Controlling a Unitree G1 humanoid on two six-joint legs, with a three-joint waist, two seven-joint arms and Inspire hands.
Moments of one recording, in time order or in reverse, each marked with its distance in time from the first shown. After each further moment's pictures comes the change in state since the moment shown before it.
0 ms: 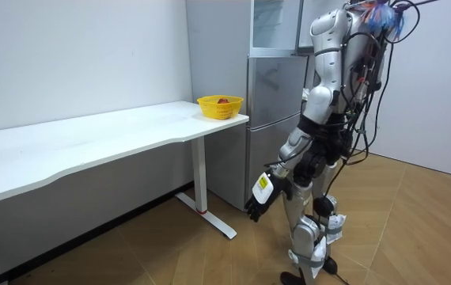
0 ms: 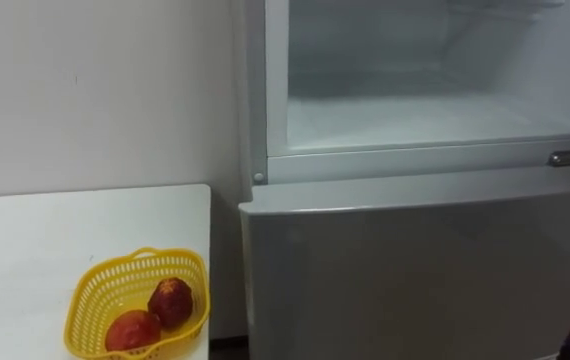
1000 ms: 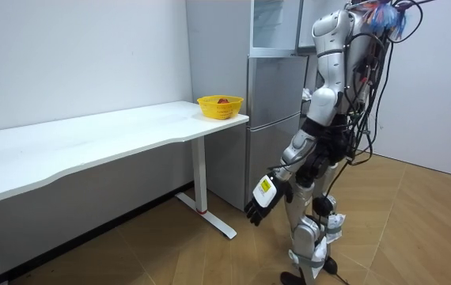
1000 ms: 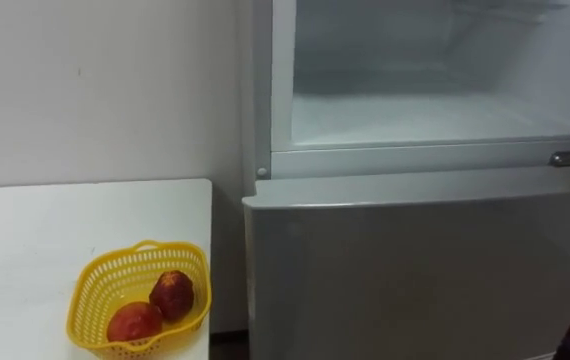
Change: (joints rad) left arm -0.005 -0.006 0.067 0.040 0.011 -0.039 0.060; right arm -0.094 -0.033 -0.041 -0.280 -0.014 -0.043 0.223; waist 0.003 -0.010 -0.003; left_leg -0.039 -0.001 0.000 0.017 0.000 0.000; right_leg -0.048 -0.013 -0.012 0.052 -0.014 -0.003
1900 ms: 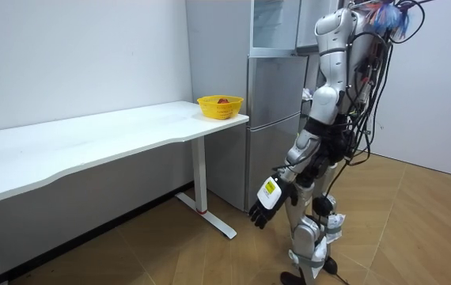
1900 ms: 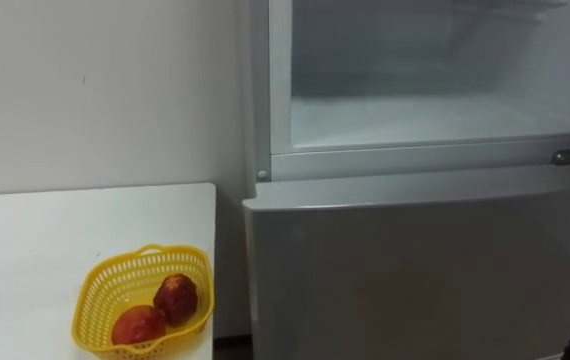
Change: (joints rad) left arm -0.002 -0.011 -0.054 0.052 -0.002 0.007 0.016; right arm -0.025 0.000 0.114 0.005 -0.268 0.012 0.056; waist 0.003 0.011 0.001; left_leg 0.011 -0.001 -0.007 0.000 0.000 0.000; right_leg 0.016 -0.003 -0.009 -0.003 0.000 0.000
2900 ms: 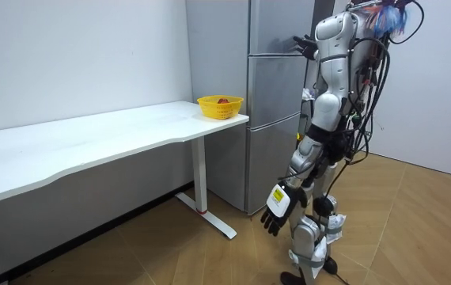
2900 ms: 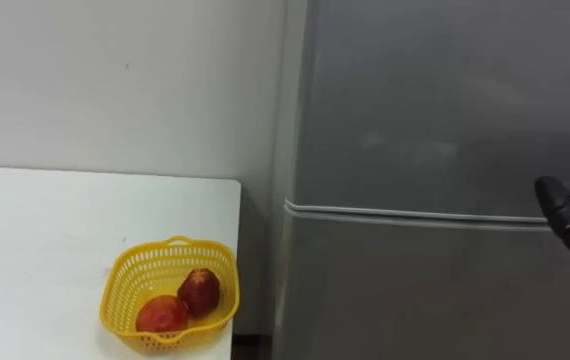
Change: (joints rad) left arm -0.012 0.024 -0.023 -0.004 0.001 0.068 -0.072; right arm -0.091 -0.071 0.180 0.173 -0.407 0.133 0.049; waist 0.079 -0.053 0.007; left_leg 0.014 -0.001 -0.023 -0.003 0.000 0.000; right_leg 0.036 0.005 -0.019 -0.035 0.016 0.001
